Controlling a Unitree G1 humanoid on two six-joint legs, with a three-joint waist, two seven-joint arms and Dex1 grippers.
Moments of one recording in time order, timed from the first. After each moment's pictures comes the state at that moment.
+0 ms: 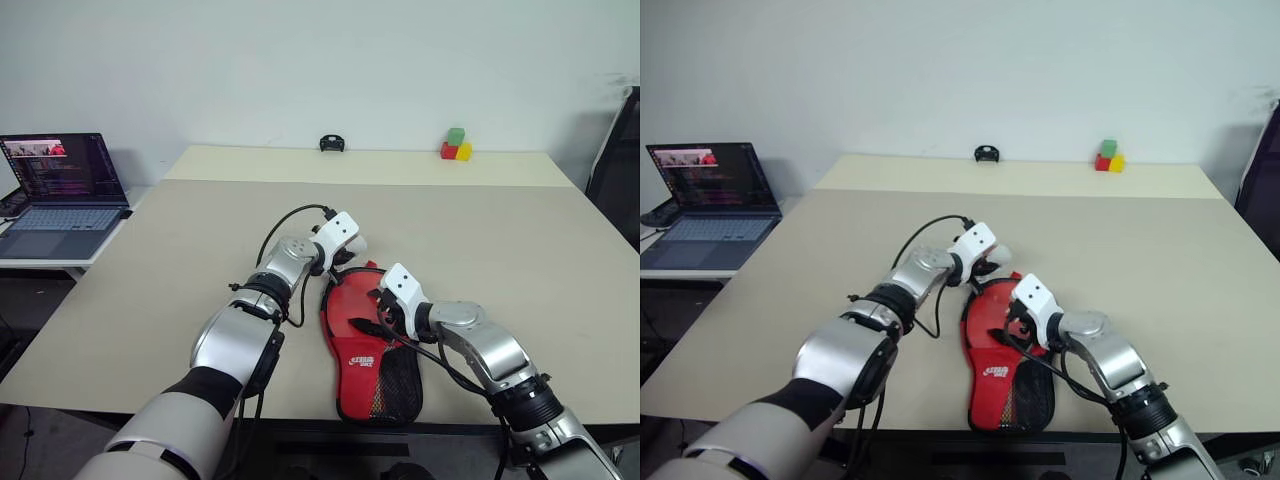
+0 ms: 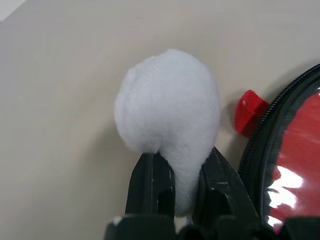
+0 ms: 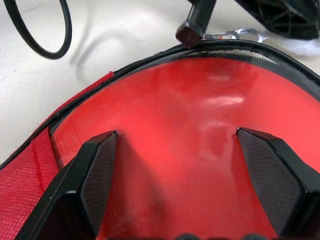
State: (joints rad) left arm -1.22 0.13 -0.19 1.35 0.24 -0.02 -0.59; right arm -0.46 -0.36 0.32 -0.04 0.16 0.65 0.65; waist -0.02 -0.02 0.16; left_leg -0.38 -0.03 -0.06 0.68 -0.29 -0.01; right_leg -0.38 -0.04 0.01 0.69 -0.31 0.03
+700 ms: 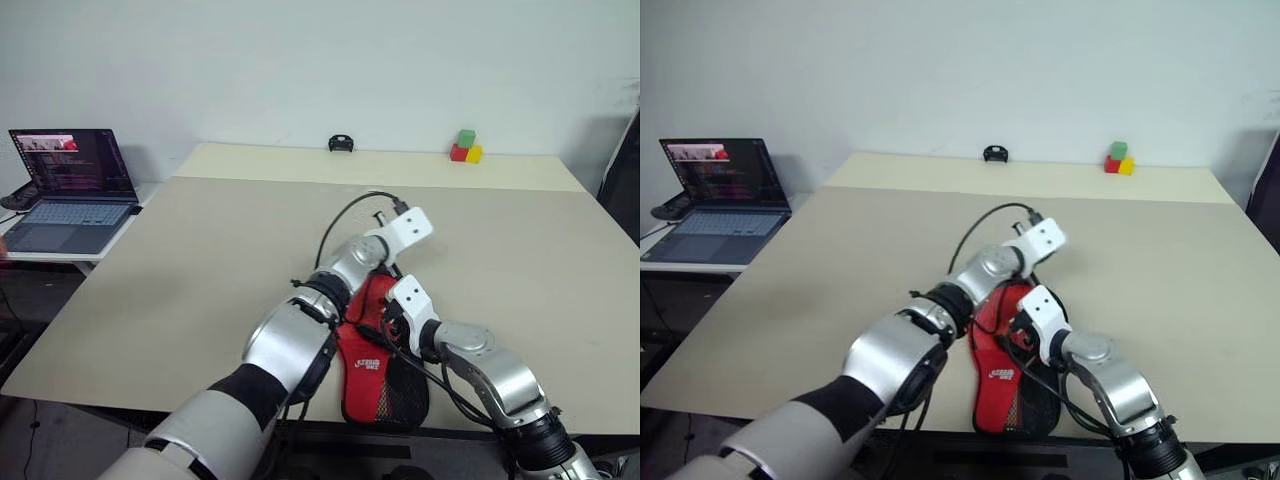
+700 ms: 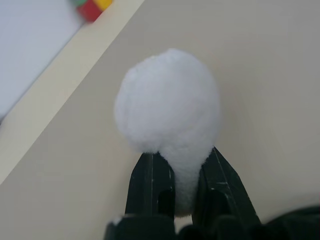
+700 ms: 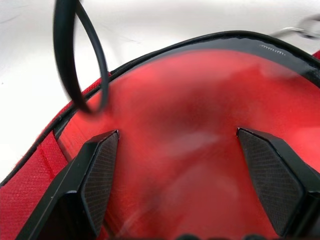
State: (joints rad) left arm -1.34 -0.16 -0.19 1.40 0.37 -0.11 -0.32; right arm -0.30 -0.32 0.28 -0.26 0.16 0.77 0.48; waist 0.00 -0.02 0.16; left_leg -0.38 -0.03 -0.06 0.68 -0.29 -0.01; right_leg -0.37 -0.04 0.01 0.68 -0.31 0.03
